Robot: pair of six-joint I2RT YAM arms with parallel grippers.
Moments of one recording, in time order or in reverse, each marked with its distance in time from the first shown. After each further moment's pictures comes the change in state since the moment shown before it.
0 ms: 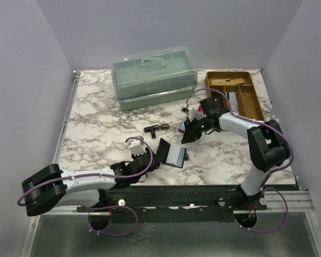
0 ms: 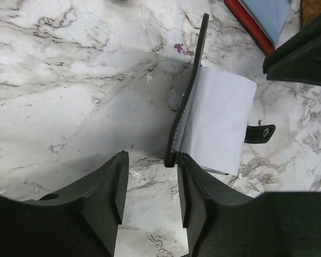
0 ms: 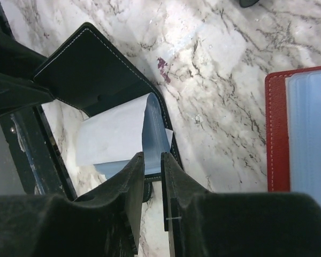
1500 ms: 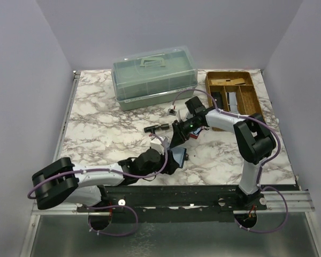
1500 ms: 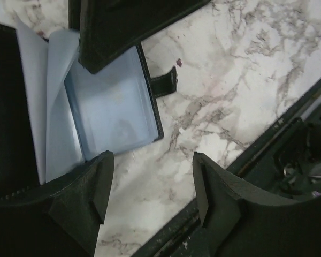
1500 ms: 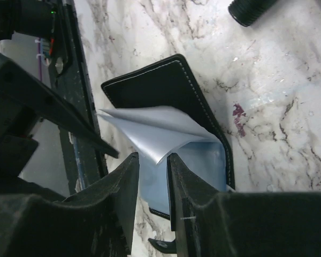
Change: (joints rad) left arm 0.000 0.071 0.059 0.204 0.383 0.374; right arm 0.118 0.170 0.156 -0.062 -0.192 0.018
